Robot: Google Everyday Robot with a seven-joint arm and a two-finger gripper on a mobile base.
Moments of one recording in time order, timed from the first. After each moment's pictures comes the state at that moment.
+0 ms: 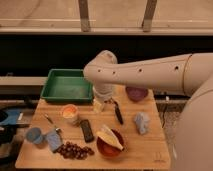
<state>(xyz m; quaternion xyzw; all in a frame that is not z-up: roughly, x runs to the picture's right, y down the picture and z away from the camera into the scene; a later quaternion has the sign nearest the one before) 0.020 0.070 0.706 -0.26 0.15 0.37 0.88</state>
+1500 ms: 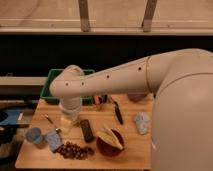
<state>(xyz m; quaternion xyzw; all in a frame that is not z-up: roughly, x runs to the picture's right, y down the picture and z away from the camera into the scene) -0.154 0.147 0.678 -0.35 0.00 0.19 0.92</state>
